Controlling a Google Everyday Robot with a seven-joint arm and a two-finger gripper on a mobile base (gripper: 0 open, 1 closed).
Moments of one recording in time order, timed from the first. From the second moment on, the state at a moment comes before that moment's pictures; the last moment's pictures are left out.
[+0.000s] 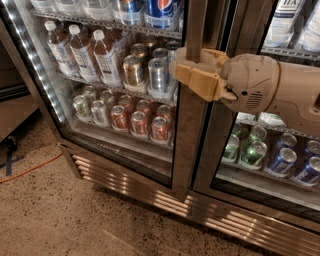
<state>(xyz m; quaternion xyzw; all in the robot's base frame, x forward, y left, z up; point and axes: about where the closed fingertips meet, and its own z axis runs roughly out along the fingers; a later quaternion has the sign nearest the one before) 0.463 -0.036 1.023 -0.42 0.55 0.43 0.58</state>
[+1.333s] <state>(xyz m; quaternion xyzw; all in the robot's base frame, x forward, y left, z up) 0.463 -0.036 1.023 -0.42 0.55 0.43 0.58</state>
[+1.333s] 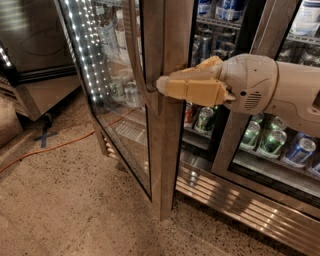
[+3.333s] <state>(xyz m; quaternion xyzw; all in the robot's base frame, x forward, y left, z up) 0.463 -0.036 1.023 -0.42 0.55 0.43 0.58</state>
